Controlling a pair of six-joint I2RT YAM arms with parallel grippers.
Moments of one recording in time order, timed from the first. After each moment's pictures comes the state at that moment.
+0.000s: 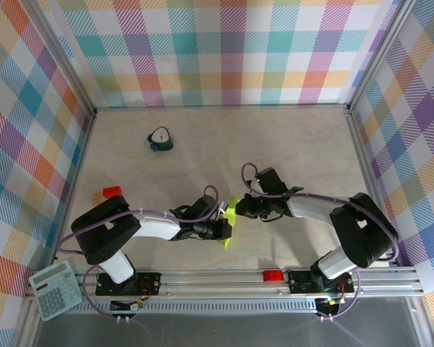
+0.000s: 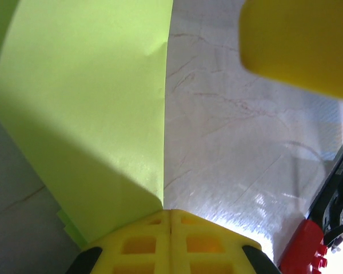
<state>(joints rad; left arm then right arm) -0.94 1.63 0.59 0.20 0.34 -0.85 0.62 1.52 0.67 -0.11 -0.56 0.70</state>
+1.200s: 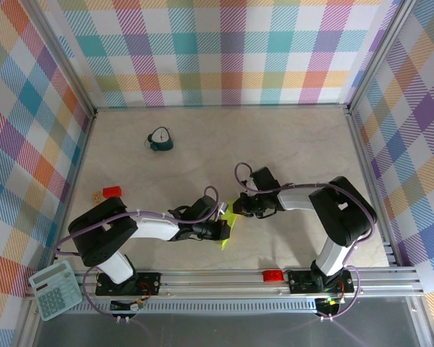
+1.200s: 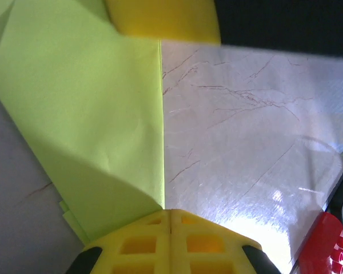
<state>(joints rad) -0.94 1.61 0.58 0.16 0.31 -0.79 0.57 1.72 0.73 -0.05 -0.58 0.66</state>
